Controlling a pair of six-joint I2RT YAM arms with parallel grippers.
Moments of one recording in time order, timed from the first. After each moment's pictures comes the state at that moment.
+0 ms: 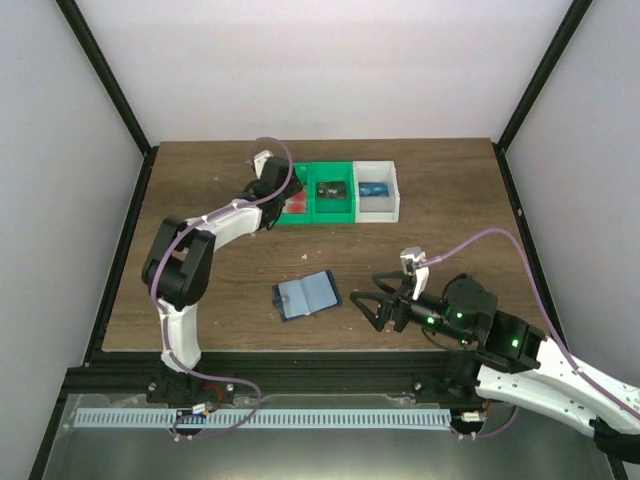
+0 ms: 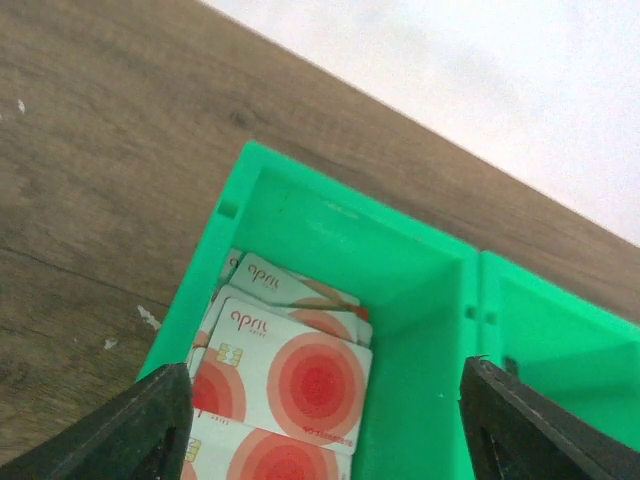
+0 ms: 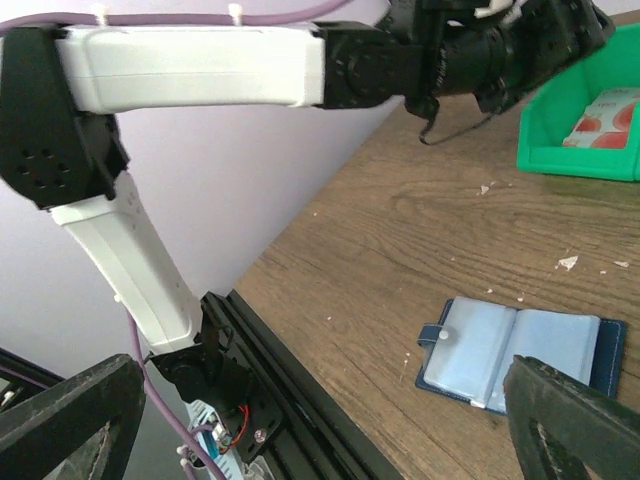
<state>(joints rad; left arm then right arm) -0.45 1.99 1.35 0.03 -0.33 -0.76 1.07 0.46 0.65 -0.35 0.00 0.61</state>
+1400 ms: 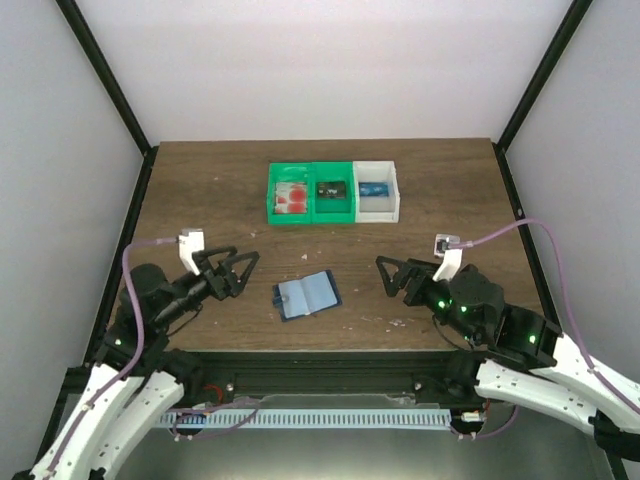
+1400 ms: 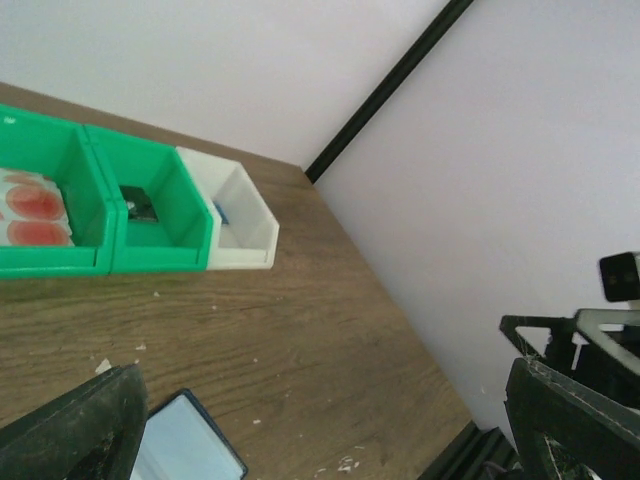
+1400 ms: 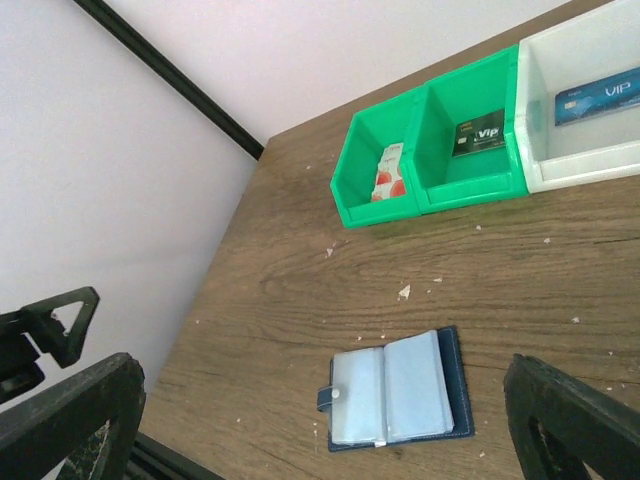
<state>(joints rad) -0.46 0.43 0.64 -0.34 0.34 -0.64 1.07 0.51 0.81 -0.60 0.42 0.85</state>
